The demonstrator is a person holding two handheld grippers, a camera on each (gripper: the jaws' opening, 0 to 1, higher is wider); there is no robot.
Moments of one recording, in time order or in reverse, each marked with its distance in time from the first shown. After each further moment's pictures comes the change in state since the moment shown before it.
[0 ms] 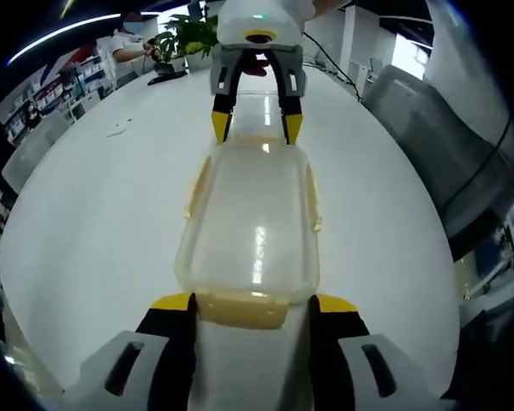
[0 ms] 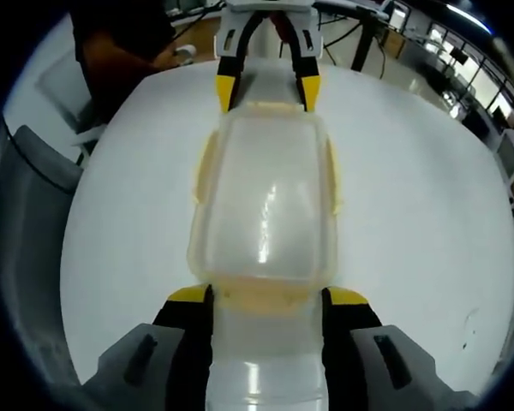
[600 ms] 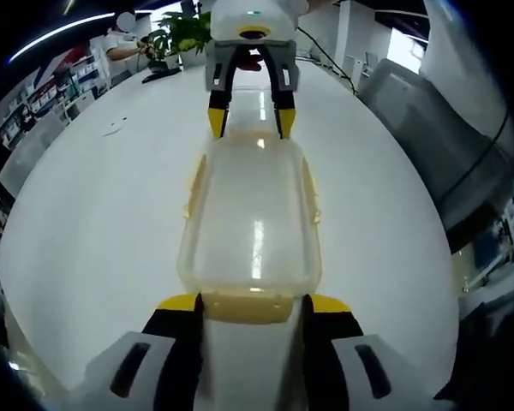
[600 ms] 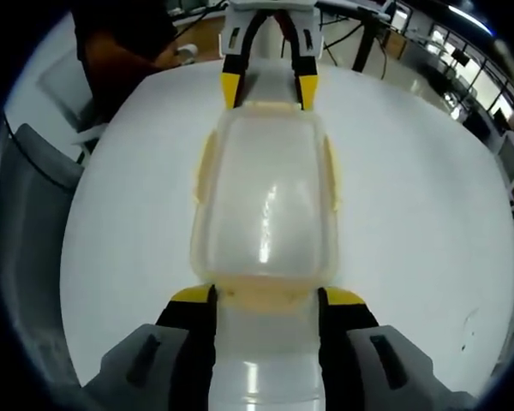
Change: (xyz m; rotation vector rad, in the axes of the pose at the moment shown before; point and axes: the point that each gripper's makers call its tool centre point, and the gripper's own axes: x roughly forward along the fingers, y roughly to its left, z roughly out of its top) left arm -0.003 -0.001 -0.003 0.022 0.030 -0.015; right arm 0.001 -0.004 0.002 -0.006 0.003 0.002
